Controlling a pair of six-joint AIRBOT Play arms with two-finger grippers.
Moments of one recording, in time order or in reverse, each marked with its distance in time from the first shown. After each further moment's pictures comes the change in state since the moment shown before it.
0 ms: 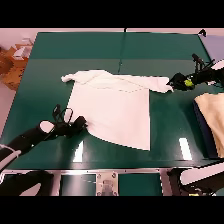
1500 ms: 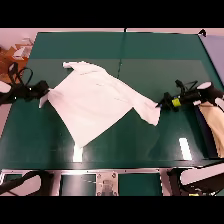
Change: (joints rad) left arm 0.537 -0.162 0.587 0.379 -0.285 0.253; right arm 0.001 0.057 -0.449 0.183 0.086 -0.023
